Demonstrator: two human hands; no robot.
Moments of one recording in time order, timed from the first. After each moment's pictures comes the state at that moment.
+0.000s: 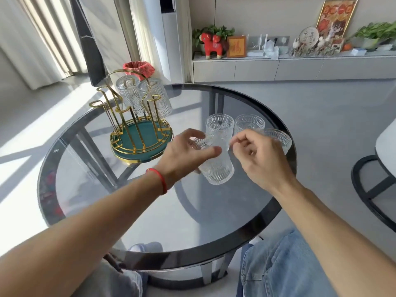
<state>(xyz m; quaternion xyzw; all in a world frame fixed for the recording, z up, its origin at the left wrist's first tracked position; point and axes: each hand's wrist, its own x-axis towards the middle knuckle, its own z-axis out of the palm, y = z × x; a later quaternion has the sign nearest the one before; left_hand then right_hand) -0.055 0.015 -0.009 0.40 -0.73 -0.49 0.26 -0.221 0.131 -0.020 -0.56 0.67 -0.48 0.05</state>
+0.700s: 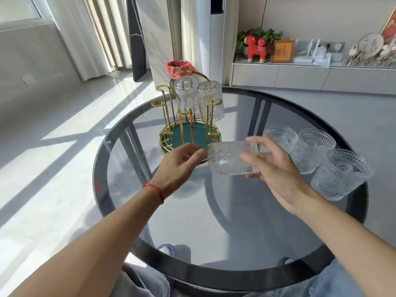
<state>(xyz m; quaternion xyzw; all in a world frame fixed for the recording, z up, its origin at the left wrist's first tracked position) 0.060 -0.057 -0.047 0.41 -0.76 -0.39 0.31 -0.160 0.057 -0.034 -0.43 0.57 -0.58 0.40</state>
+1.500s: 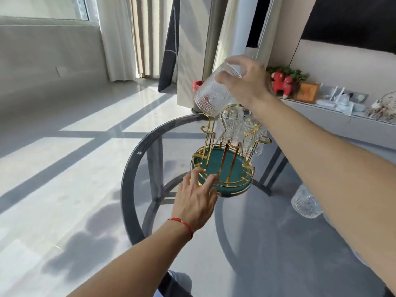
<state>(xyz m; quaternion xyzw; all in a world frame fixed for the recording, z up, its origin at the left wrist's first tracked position) 0.086 -0.086 -0.105 0.49 -0.83 -0.08 0.26 -0.058 -0.166 0.132 -0.61 0.61 -0.50 0.11</state>
